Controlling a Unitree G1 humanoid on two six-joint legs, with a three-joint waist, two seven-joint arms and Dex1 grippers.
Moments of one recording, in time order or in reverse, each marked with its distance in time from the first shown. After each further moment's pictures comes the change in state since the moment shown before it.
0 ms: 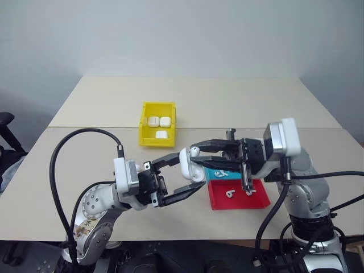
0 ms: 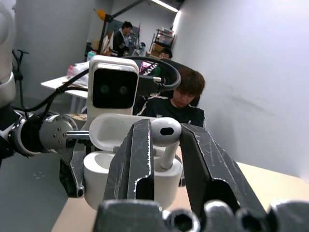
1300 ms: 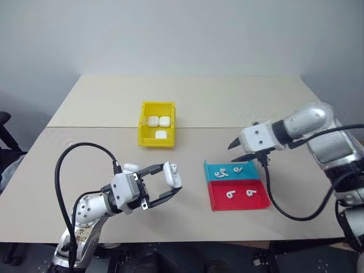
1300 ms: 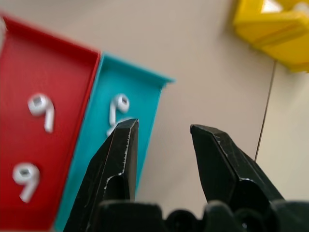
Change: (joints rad) left arm 0.129 0.054 0.052 0.190 0.260 -0.213 -0.031; right arm -0.445 -0.438 0.403 0.636 -0.755 -0.396 0.320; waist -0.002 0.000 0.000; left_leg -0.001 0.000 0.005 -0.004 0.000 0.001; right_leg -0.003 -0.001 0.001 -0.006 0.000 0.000
